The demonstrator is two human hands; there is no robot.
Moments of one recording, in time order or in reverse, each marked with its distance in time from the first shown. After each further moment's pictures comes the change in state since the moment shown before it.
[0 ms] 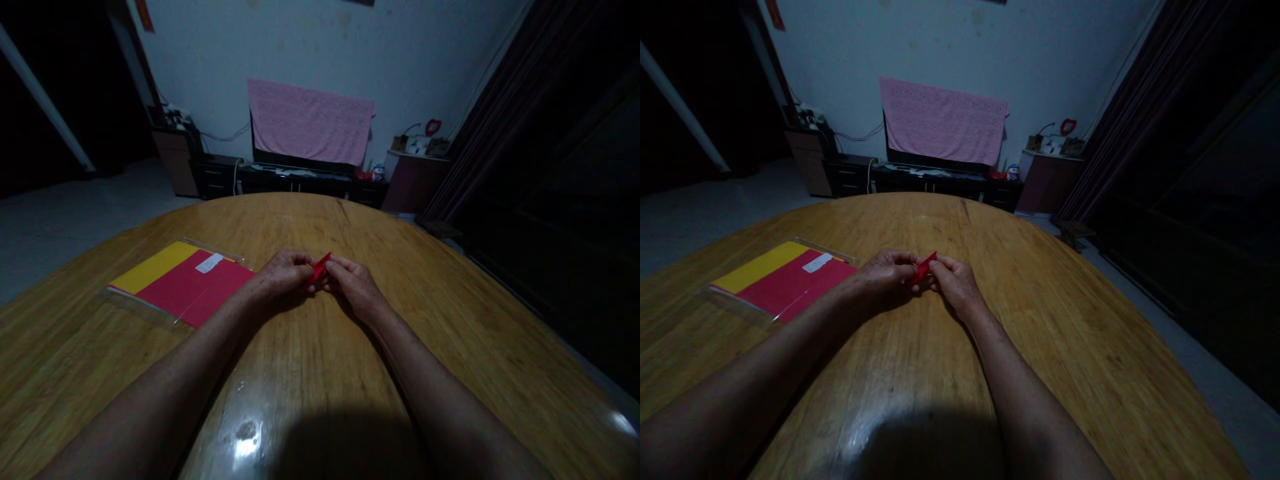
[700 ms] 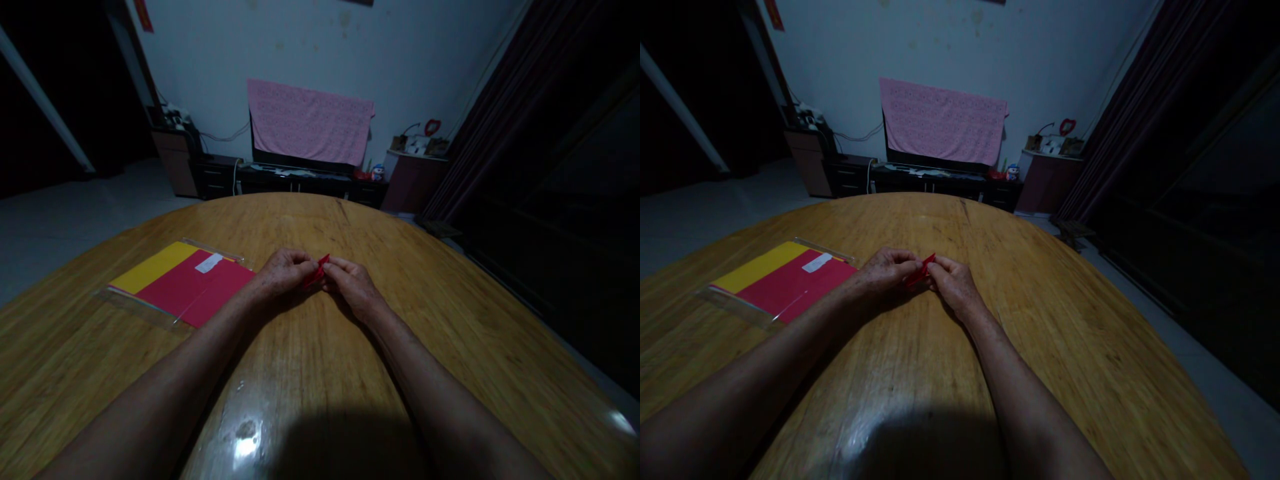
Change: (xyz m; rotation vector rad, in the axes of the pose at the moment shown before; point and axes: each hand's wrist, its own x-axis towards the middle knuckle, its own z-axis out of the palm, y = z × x) left_hand -0.004 0.002 0.005 -0.031 -0.010 0.063; right_hand 0.002 0.003 -0.001 -0.027 -0.043 -0.035
